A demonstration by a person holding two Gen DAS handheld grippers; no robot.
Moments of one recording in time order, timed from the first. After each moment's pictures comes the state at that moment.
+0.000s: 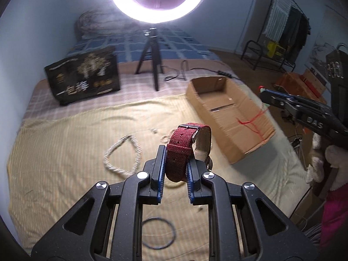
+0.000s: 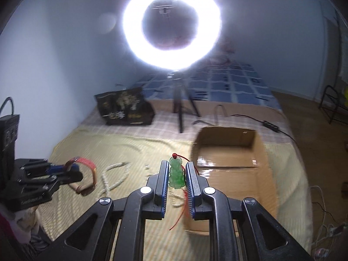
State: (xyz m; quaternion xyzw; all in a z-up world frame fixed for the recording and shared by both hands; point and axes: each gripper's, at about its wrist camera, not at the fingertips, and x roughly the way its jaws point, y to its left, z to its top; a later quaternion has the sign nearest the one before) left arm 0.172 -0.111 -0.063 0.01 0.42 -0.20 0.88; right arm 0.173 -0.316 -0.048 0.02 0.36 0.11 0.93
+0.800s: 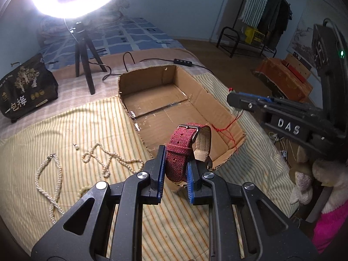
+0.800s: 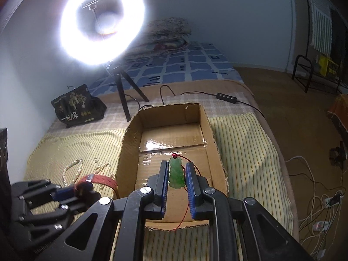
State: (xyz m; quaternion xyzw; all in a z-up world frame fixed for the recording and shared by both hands) left arm 0.192 -0.258 -0.102 0.03 0.43 -0.27 0.86; right arm 0.183 -0.415 -0.082 0.06 0.41 0.01 0.91
